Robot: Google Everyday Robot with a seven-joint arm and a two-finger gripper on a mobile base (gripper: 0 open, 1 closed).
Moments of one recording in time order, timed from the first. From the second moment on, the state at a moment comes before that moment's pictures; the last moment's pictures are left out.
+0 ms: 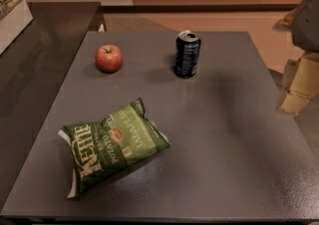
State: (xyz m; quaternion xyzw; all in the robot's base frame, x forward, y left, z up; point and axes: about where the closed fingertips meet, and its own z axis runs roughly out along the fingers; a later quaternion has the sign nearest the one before) arm 0.438 -0.217 0.976 -0.60 0.78 -0.03 0.16
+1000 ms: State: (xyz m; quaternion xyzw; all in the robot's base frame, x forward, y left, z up) arm 0.433 -0.186 0.982 -0.64 0.75 0.00 0.18
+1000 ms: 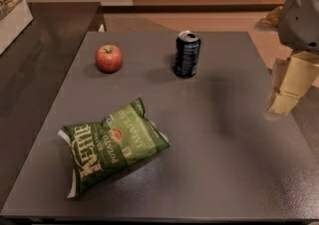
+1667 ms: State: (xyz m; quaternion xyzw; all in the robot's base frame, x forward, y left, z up) arm 0.409 -0.097 0.962 -0.73 0.65 0.02 0.19
